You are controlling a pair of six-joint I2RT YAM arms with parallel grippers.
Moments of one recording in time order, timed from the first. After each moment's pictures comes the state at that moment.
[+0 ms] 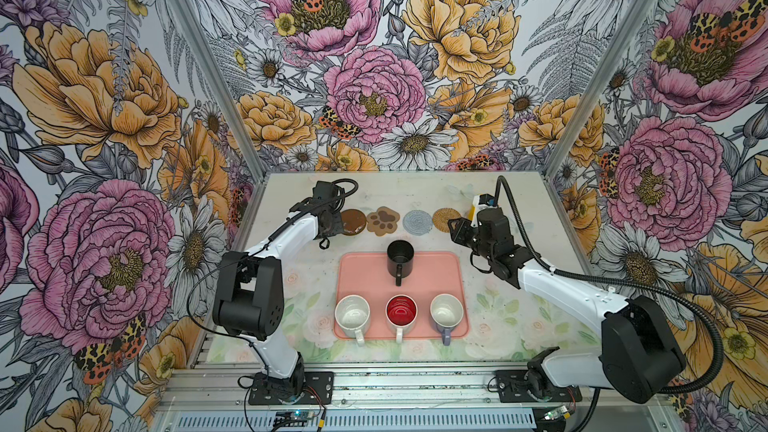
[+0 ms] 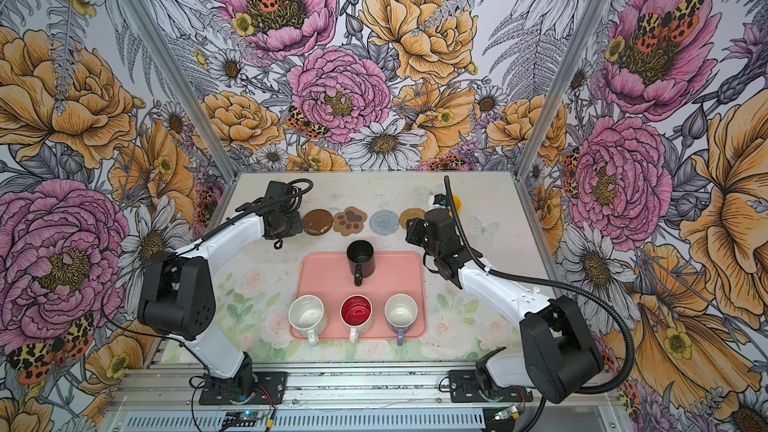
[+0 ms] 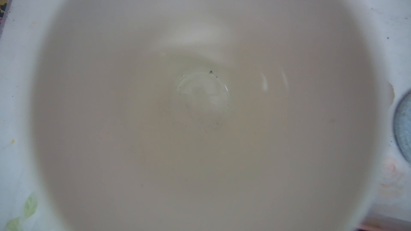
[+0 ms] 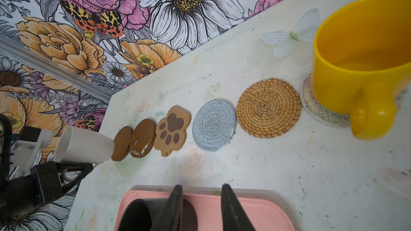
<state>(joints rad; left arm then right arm) -0.20 1.71 1.26 -0.60 -0.22 -0.39 0.44 1.35 0.81 0.05 0.01 0.69</state>
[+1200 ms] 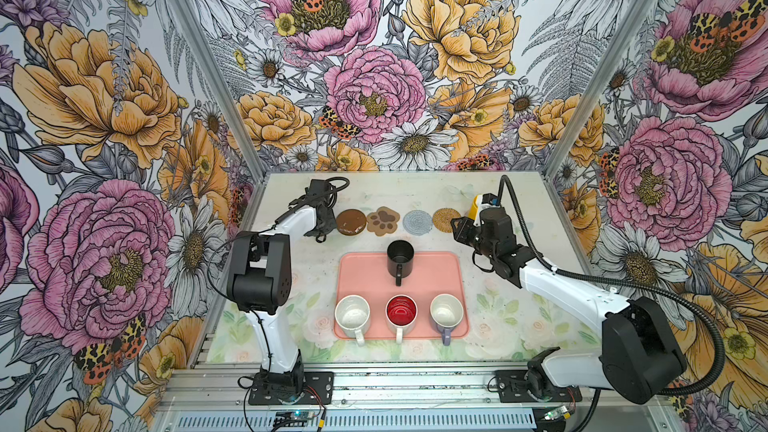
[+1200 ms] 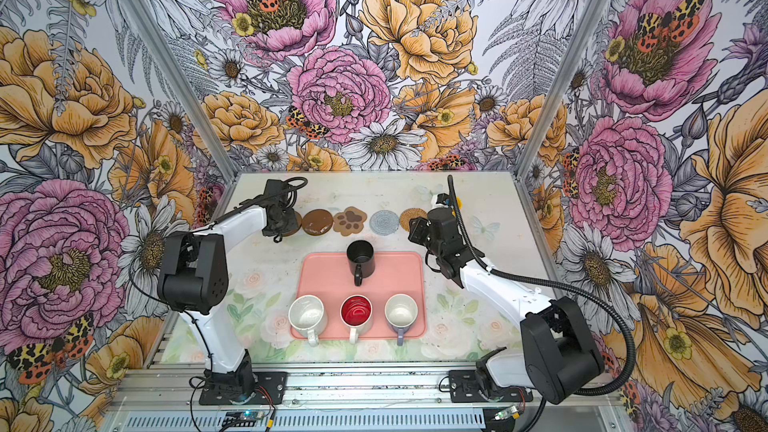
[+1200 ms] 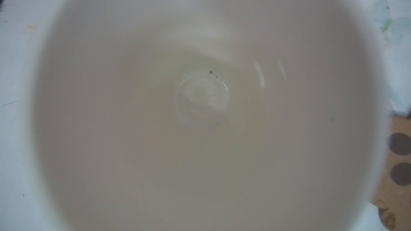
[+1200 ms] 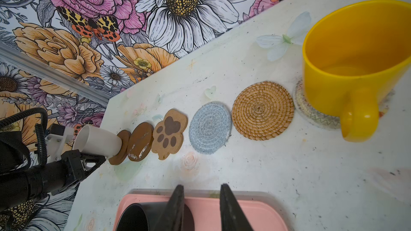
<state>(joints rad) -0.12 1.89 1.34 -0.54 -0.24 -0.39 0.42 1.35 0.81 0.04 0.00 0.69</state>
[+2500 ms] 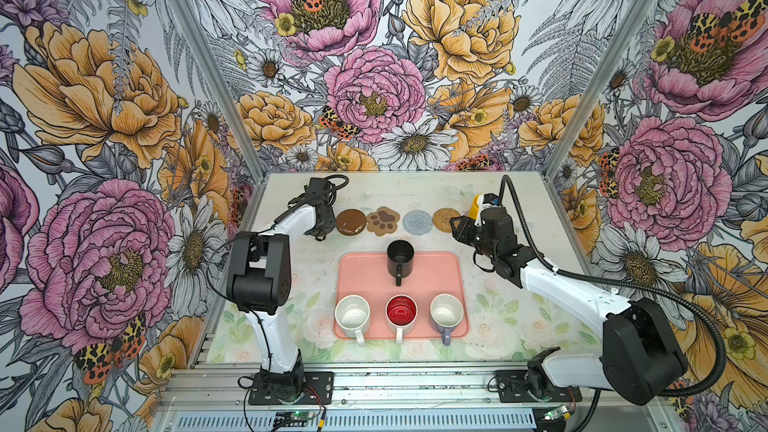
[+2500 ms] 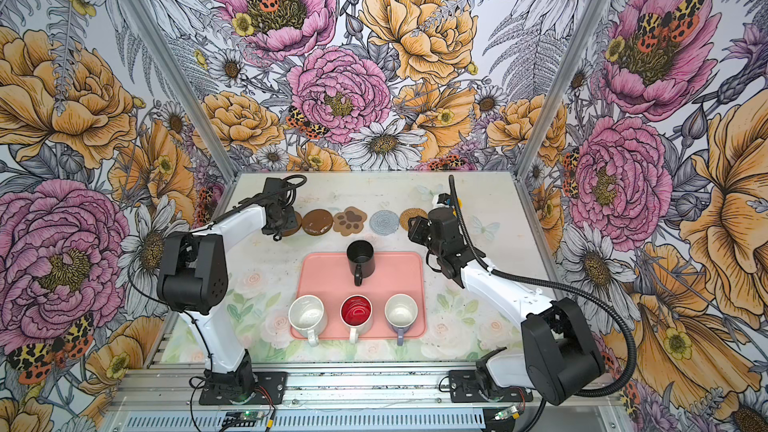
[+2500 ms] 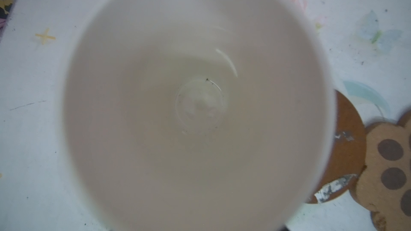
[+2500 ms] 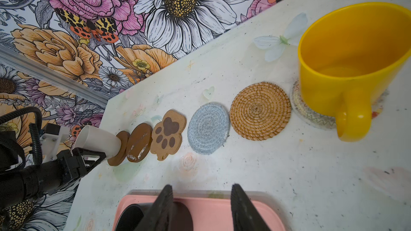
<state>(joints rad) -0.12 1.87 1.35 -0.54 -0.24 -0.39 0.42 1.34 0.81 0.03 0.01 0.69</state>
